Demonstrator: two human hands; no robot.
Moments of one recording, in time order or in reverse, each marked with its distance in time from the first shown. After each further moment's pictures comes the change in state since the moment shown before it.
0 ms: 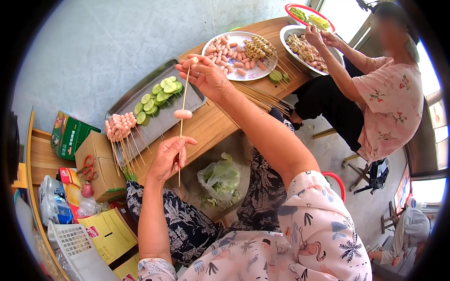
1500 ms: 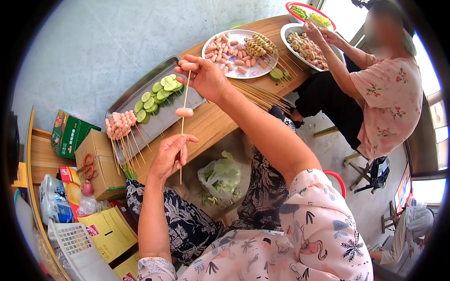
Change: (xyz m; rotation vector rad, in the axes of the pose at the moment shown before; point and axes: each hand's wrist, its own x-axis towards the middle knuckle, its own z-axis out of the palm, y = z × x) left_hand 0.001 -0.004 0.001 0.033 0.013 0.012; right_hand -0.005 0.003 0.005 0.064 0.023 0.096
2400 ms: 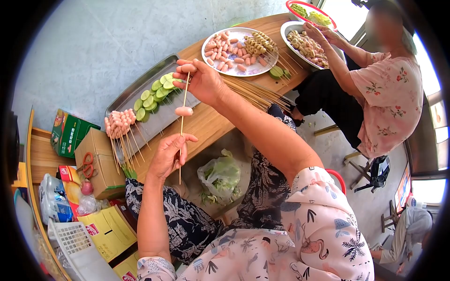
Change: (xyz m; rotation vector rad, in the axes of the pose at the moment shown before) left_hand -0.002 0.000 0.000 0.009 -0.026 0.004; right_hand -0.006 0.013 -0.002 0.028 -0.046 0.029
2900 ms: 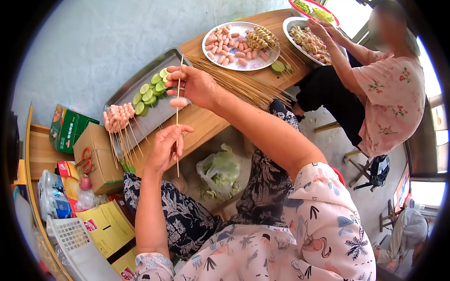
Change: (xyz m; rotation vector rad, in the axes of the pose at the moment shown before) left_hand 0.002 0.000 -0.002 -0.054 0.040 0.024; right_hand -0.015 0.018 0.018 -0.112 0.006 0.158
